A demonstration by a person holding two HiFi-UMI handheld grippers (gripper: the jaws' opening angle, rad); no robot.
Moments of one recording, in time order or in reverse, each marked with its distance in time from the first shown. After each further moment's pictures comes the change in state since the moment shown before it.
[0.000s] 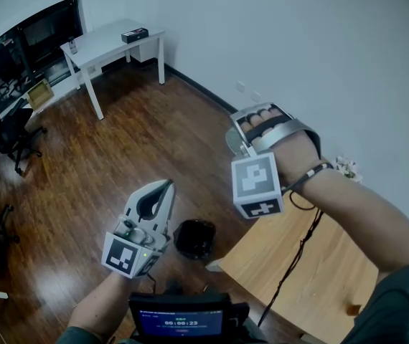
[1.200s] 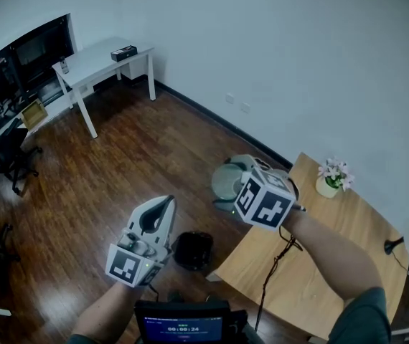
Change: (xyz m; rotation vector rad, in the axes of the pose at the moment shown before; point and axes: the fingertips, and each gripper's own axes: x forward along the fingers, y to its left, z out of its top) left arm 0.005 -0.021 -0.006 -0.021 0.005 -0.047; right arm -0.006 0.063 0.044 0.909 -0.498 0.310
